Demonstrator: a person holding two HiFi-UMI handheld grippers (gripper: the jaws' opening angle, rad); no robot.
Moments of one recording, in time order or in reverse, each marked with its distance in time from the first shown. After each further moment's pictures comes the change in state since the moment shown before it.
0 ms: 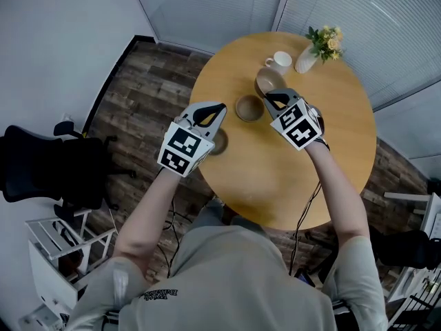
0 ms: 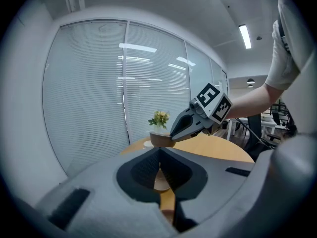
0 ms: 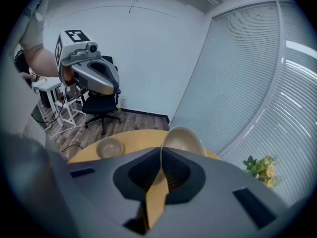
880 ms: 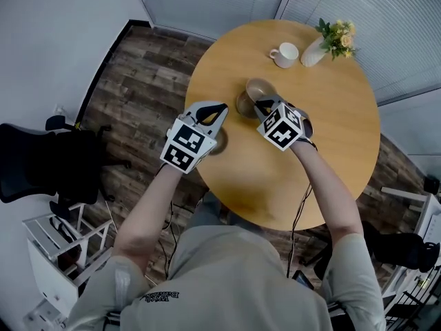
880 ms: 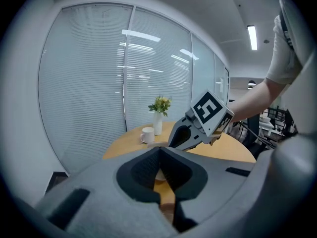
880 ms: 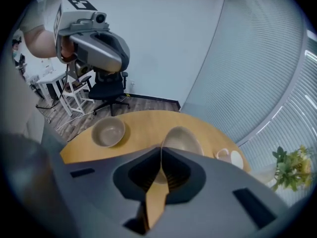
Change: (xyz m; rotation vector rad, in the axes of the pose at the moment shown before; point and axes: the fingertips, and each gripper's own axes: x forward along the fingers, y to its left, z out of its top) left arm 0.041 0.014 -0.055 -0.059 0.084 -0.048; right arm 0.087 0.037 -0.051 -0.057 0.157 0.126
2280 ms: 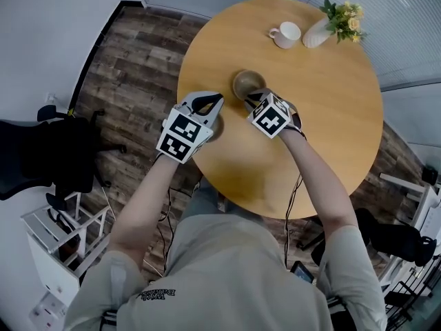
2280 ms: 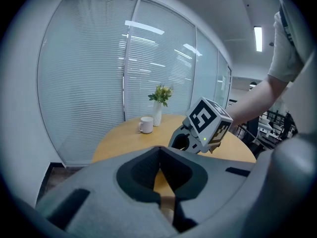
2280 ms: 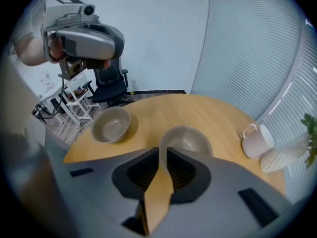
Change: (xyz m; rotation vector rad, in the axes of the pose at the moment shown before) left arm 0.023 -0.003 -0.045 -0.056 0.079 -0.024; right arm 0.059 0.040 -0.040 0.129 0.073 0.140
